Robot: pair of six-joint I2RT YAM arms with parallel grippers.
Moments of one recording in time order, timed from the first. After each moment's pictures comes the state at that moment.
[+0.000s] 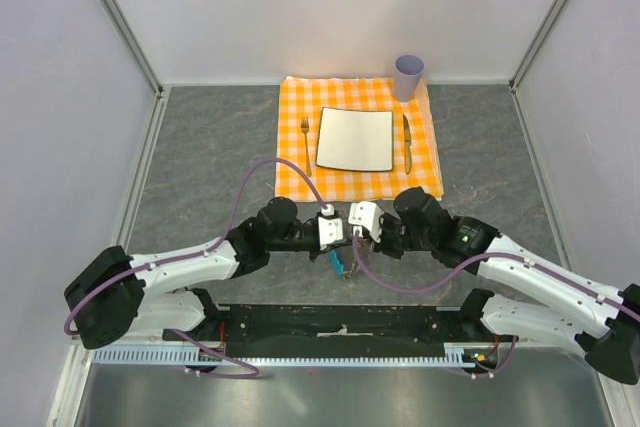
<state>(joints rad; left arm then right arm) -0.94 1.20 0.52 0.36 0.48 0.34 0.90 0.96 0.76 -0.50 -0.24 -0.42</state>
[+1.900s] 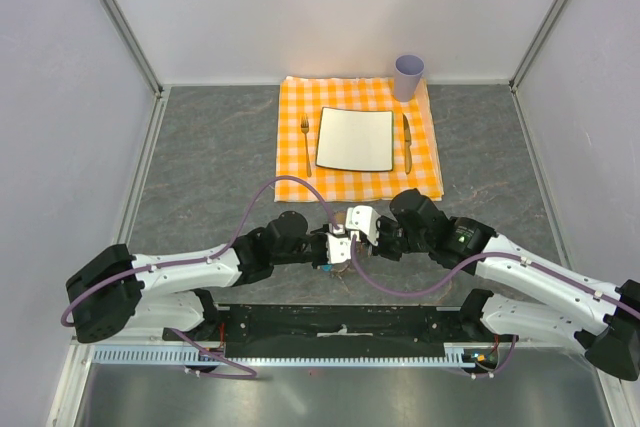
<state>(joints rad) -1.07 1.21 0.51 0.32 0.25 0.47 0.93 0.98 0.76 -0.50 -0.25 -0.44</state>
